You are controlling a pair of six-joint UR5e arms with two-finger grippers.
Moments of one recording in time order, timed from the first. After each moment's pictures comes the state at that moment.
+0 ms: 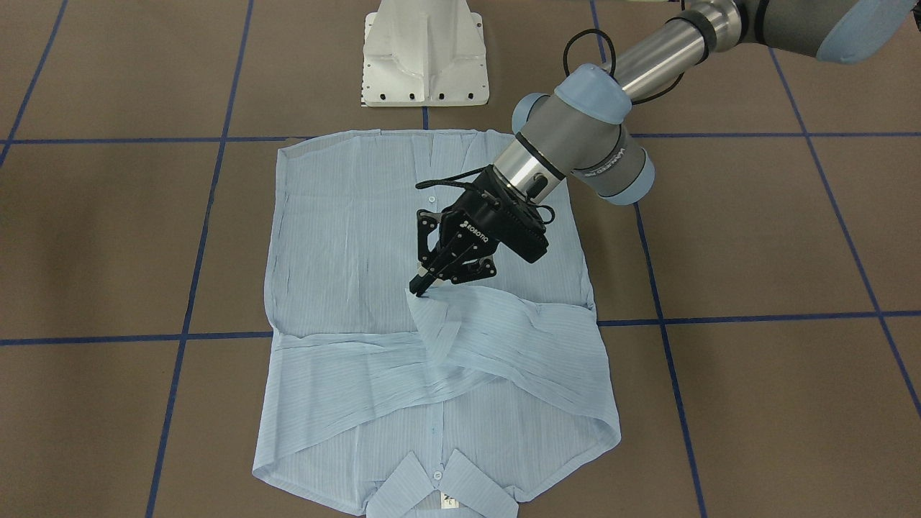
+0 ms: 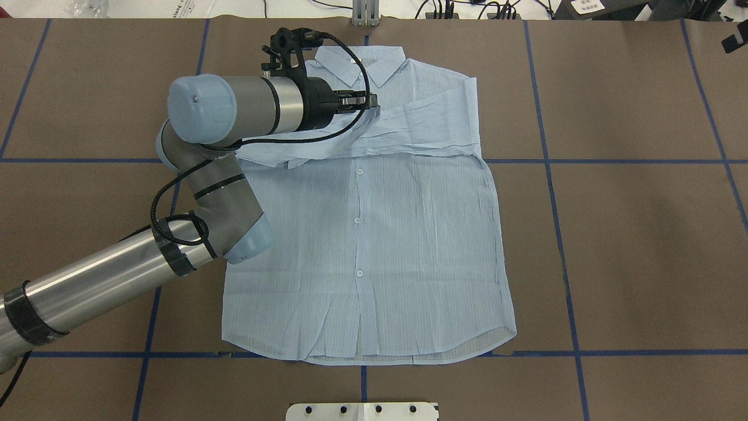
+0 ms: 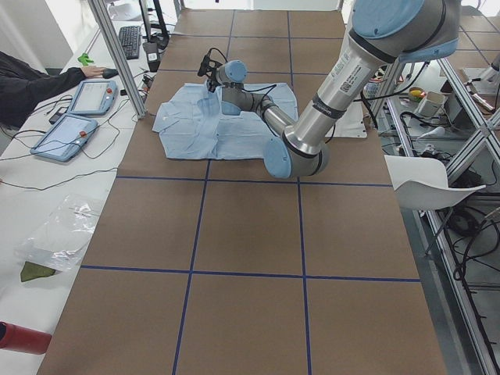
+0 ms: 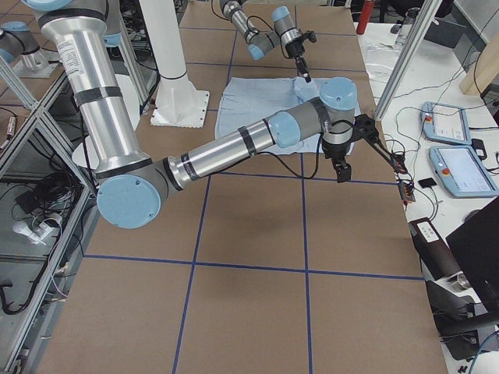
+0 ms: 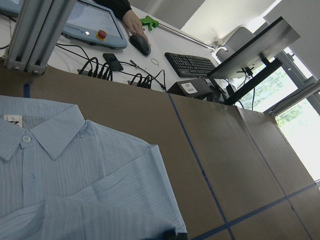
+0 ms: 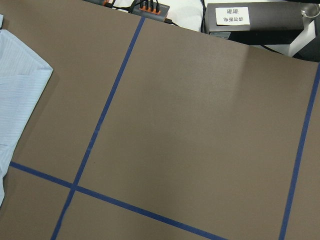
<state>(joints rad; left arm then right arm) -0.65 -2.34 -1.31 -2.68 -1.70 -1.19 1.45 -1.27 1.72 -1.56 2.36 0.10</state>
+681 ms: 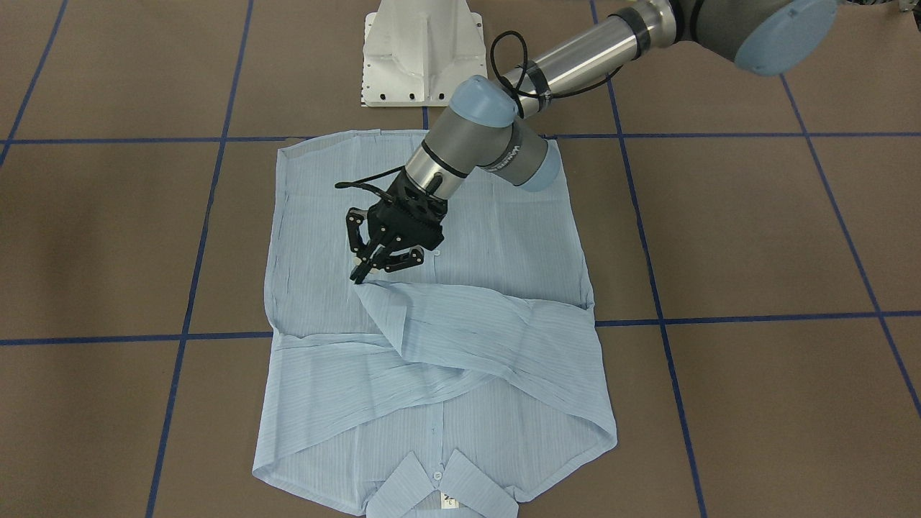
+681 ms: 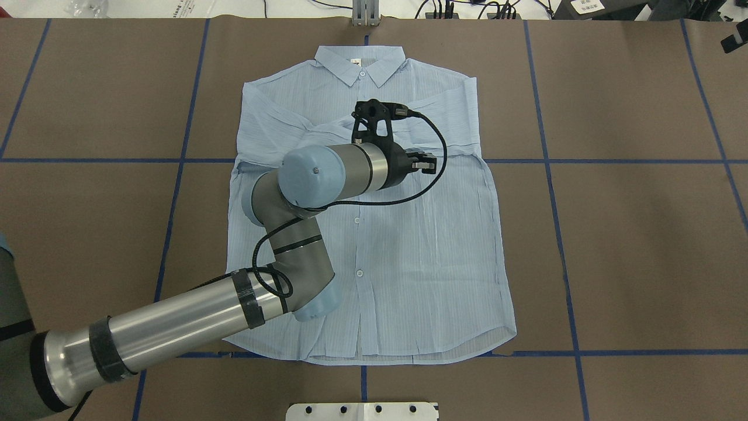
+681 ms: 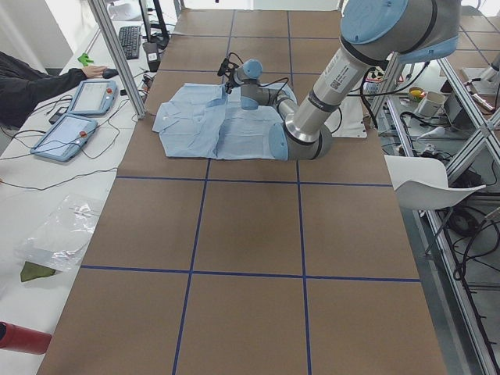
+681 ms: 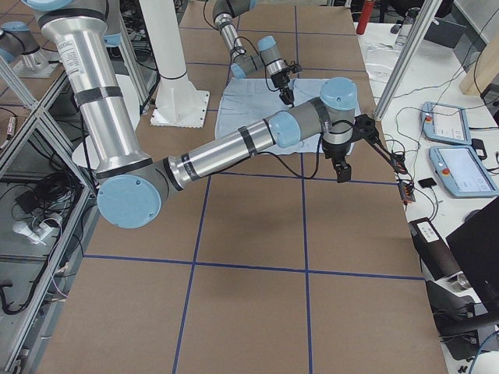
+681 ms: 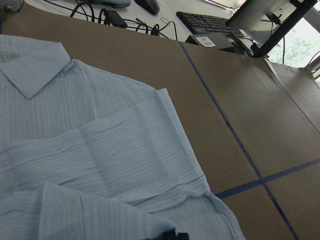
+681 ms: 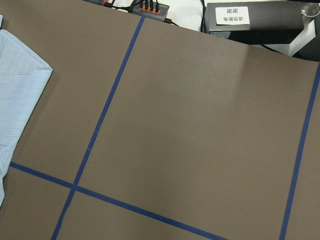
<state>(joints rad) -0.47 -2.50 -1.15 -2.59 -1.56 -1.11 1.45 -1.27 1.72 -1.57 2.36 0.11</state>
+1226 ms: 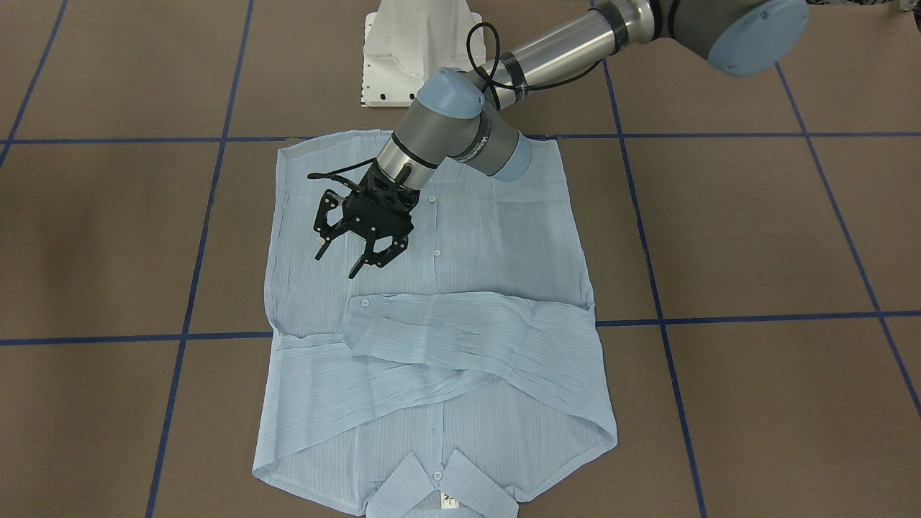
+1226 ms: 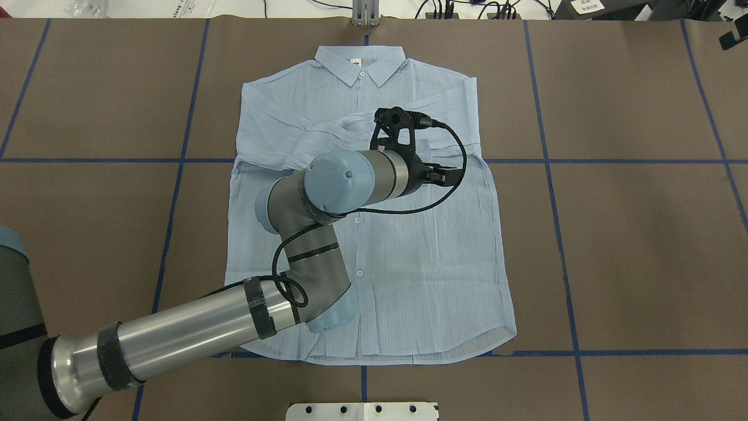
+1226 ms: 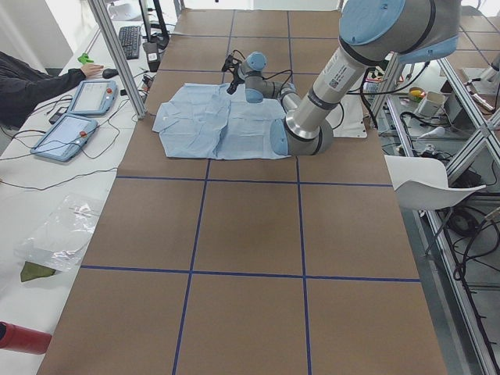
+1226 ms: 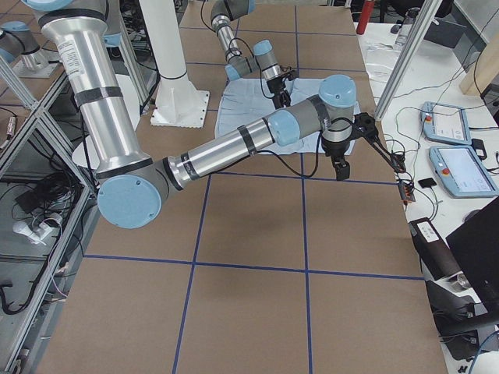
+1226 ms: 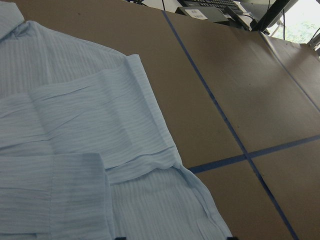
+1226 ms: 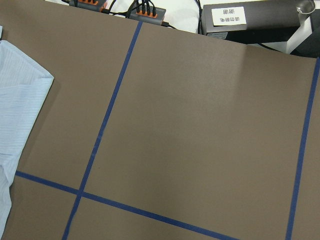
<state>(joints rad) -0.46 -2.50 -1.24 -2.38 -1.56 -1.05 1.44 -1.27 1.75 -1.56 2.36 0.19</state>
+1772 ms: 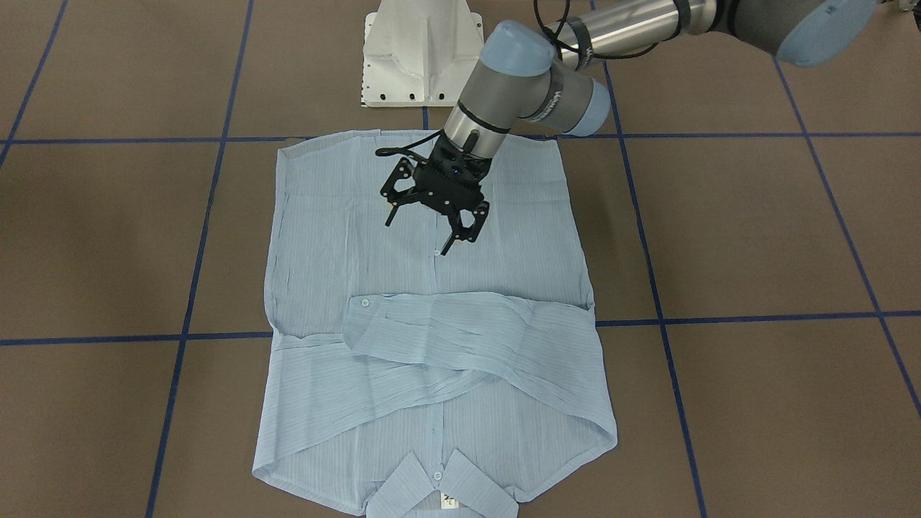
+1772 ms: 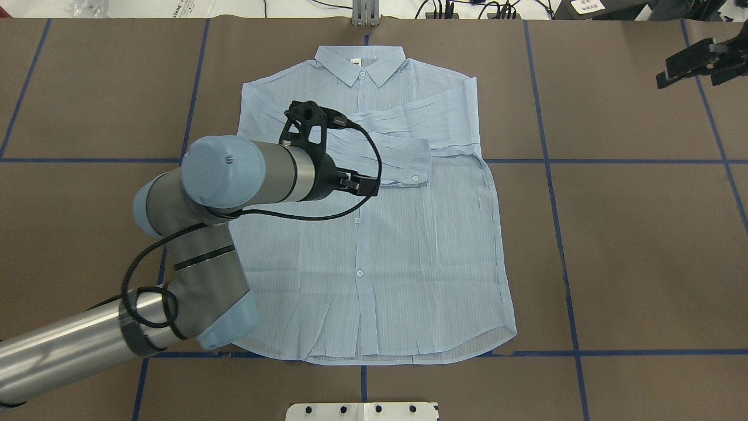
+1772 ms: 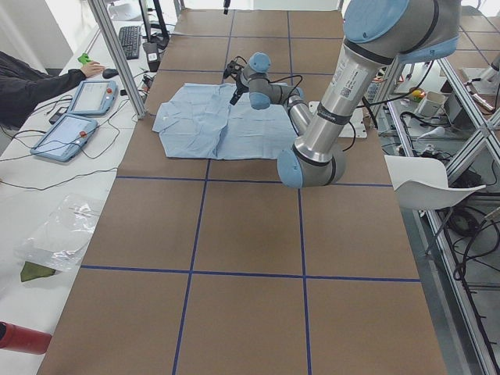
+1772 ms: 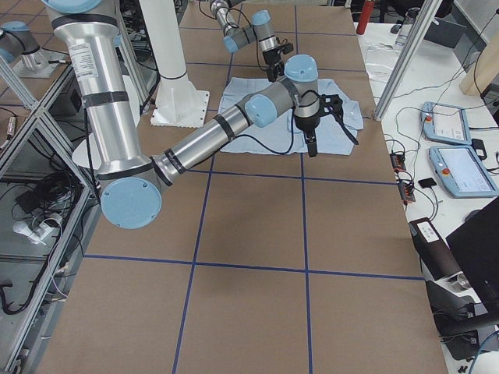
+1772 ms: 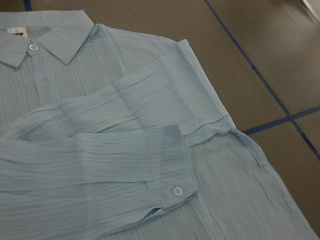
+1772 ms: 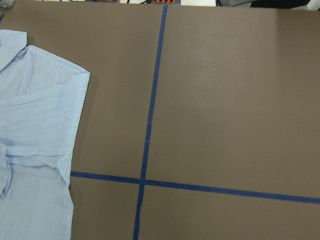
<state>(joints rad) -0.53 -2.17 -1.71 -2.14 -1.68 -0.96 1.20 -1.39 2.02 -1.51 2.20 0.65</state>
